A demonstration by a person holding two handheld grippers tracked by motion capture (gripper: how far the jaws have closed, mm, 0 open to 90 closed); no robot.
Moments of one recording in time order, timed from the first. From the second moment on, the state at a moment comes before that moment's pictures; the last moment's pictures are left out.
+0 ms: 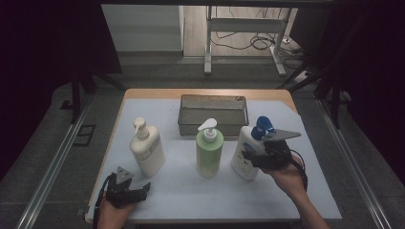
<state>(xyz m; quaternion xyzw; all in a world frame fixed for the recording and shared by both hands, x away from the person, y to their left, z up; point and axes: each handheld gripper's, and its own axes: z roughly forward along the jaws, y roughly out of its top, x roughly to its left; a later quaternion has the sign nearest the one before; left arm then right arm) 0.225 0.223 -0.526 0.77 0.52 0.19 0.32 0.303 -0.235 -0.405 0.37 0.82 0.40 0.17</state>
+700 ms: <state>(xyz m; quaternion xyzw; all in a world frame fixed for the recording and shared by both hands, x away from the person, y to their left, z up) 0.226 0.223 -0.525 0.77 0.51 0.19 0.32 0.318 -0.234 -0.363 0.35 0.82 0.40 0.18</state>
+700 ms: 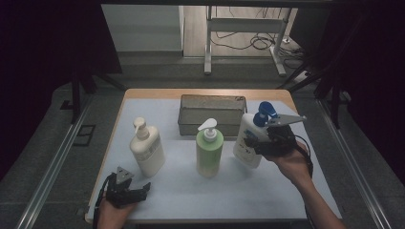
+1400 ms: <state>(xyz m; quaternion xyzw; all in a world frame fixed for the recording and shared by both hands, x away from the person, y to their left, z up) 0.226 0.223 -0.525 0.77 0.51 0.20 0.32 0.349 -0.215 -0.325 0.34 0.82 0.41 0.18</state>
